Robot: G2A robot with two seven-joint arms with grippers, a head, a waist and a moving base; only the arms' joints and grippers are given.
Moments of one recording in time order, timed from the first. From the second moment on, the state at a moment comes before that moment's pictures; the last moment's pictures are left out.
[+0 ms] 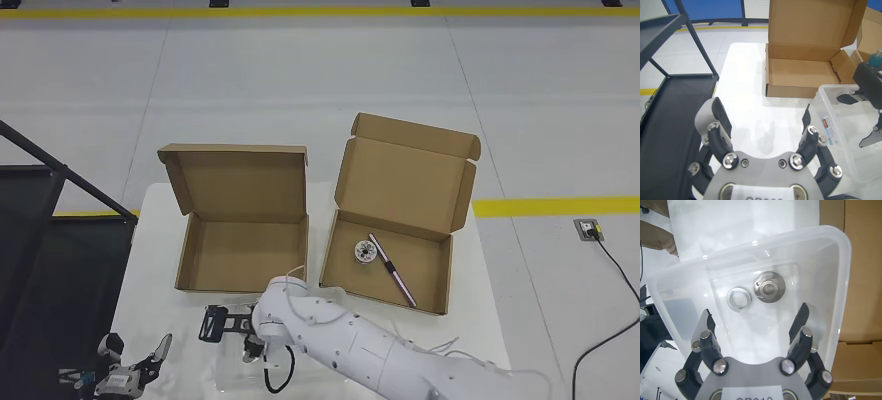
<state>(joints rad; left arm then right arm) 1.91 -1.17 -1.81 -1.76 1.13 -0.15 0.31 -0.32 -1.81 0.17 -0.78 -0.86 -0.41 0.85</state>
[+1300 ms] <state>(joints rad) 1.91 -1.17 -1.81 -1.76 1.13 -0.15 0.31 -0.38 -1.98 0.21 -0.47 -1.16 -0.35 0.60</state>
